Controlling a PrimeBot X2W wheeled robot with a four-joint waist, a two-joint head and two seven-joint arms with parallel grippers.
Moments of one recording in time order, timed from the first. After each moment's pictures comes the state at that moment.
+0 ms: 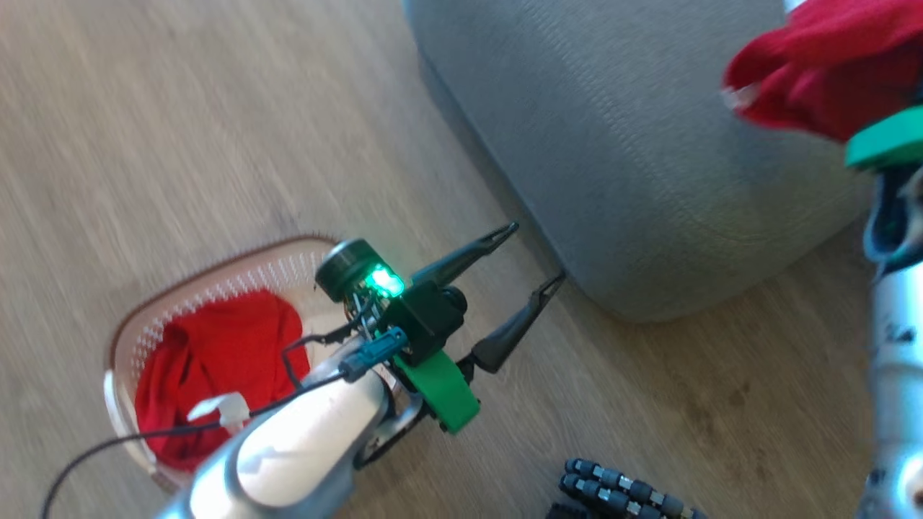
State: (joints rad) left arm -0.51 0.20 -0.88 0.19 -0.33 -0.12 -0.26; right arm -0.67 -0.13 -0.21 0.40 0.19 0.13 -0.26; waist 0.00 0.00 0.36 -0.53
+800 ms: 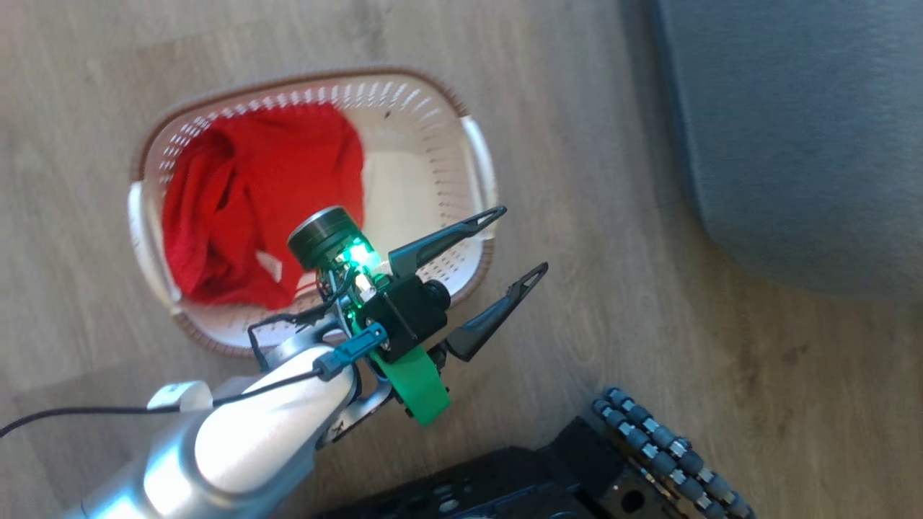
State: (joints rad) left arm -0.61 0.33 -0.97 0.10 -0.33 -0.12 -0.26; right arm -1.25 -0.38 -0.69 0.69 -0.04 0.13 -0.26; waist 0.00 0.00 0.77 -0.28
